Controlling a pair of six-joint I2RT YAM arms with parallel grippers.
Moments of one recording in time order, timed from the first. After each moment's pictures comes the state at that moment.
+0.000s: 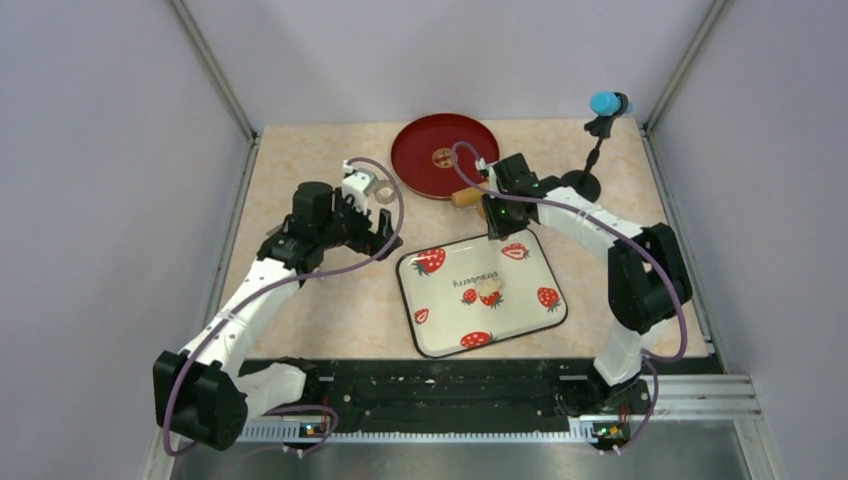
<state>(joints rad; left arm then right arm) -0.29 1.13 0.90 -0.33 0.44 -0.02 0.49 1.77 1.30 -0.59 -0.03 0.08</state>
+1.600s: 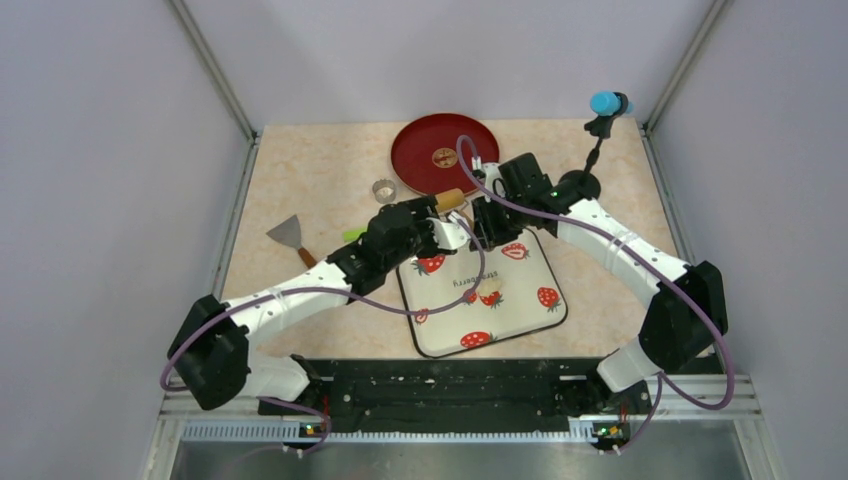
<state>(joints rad) -0.79 1.32 0.86 0.14 -0.07 0.76 0.57 1.51 1.29 -0.71 -0.31 0.17</state>
